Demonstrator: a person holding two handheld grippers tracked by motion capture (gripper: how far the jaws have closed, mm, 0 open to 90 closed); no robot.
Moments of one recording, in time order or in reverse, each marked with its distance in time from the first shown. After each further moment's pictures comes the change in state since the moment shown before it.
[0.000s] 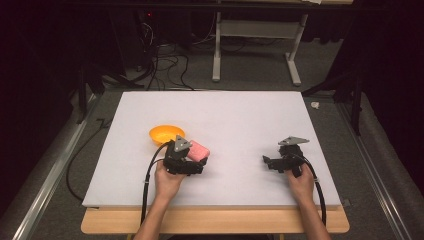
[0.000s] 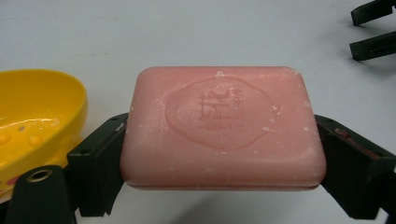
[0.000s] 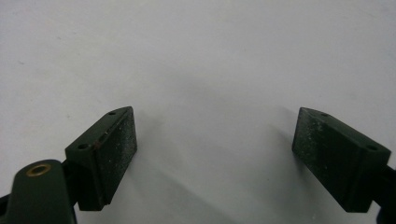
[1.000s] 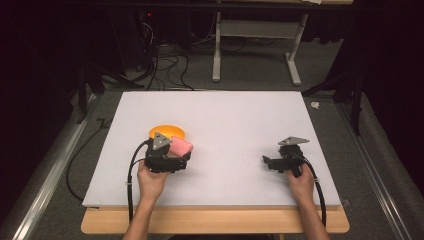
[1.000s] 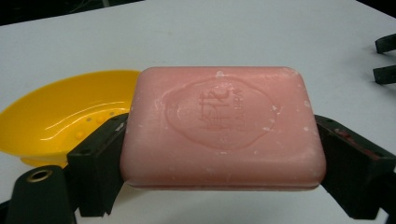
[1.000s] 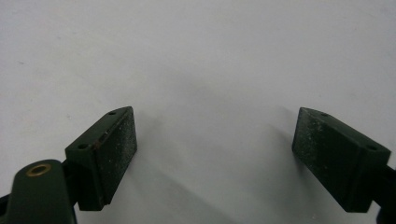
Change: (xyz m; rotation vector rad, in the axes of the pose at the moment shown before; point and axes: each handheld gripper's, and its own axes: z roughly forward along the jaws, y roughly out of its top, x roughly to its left) left arm 0.027 -0.001 -0.040 -0.050 0.084 -0.059; right arm 0.000 0.000 0.000 -0.002 -0.003 0.000
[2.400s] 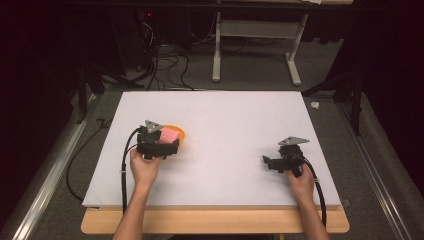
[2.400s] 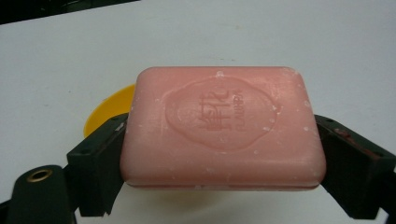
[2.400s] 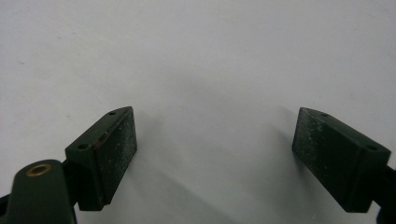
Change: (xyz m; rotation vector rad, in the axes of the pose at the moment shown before) left arm 0.040 0.017 0.018 0.070 0.161 -0.062; right arm 0.000 0.000 0.000 0.001 0.001 -0.004
